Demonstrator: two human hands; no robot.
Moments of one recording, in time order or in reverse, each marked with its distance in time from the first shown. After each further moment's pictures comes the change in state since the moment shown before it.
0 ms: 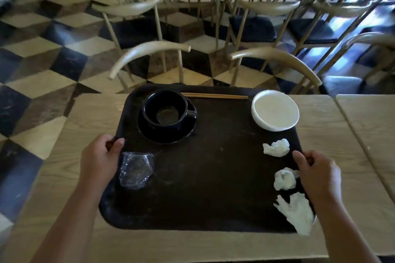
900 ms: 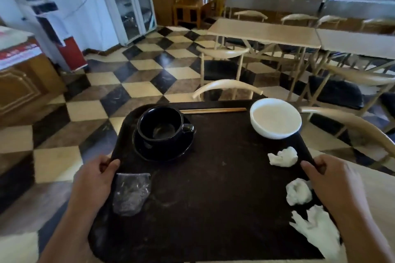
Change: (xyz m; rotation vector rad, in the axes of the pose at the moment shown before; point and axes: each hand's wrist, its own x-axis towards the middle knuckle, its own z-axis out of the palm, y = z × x) left_hand -0.160 -0.019 -0.156 0.060 0.387 -0.316; right_hand -0.029 -0.137 -0.049 -0.083 -0.272 -0.493
